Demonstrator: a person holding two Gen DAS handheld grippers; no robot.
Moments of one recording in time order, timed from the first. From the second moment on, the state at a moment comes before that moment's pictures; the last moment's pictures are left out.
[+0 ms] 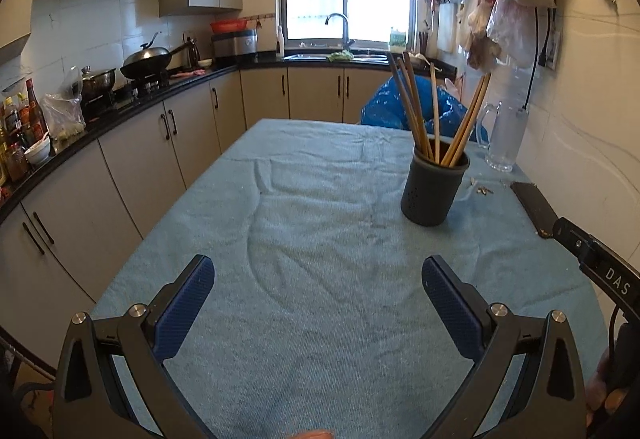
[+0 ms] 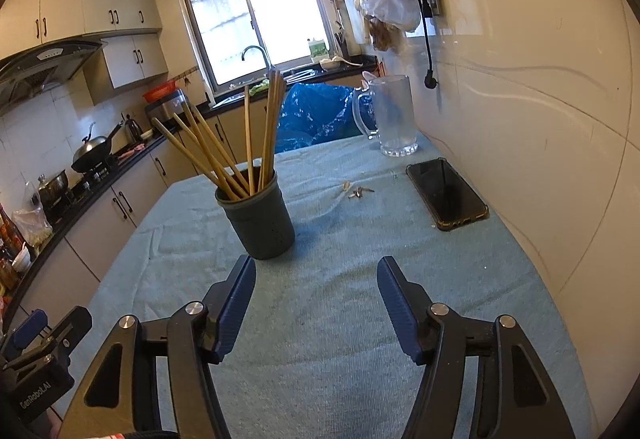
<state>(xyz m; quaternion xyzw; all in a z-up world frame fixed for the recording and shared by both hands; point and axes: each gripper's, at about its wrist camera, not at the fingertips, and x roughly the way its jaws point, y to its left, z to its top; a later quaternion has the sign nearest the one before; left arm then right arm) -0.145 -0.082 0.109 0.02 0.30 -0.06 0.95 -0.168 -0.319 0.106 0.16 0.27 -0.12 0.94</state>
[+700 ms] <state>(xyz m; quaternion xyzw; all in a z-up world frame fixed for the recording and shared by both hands) -0.140 -0.076 0.094 0.00 0.34 -0.07 0.94 -0.167 -0.295 0.099 0.11 0.26 -0.13 0.95</state>
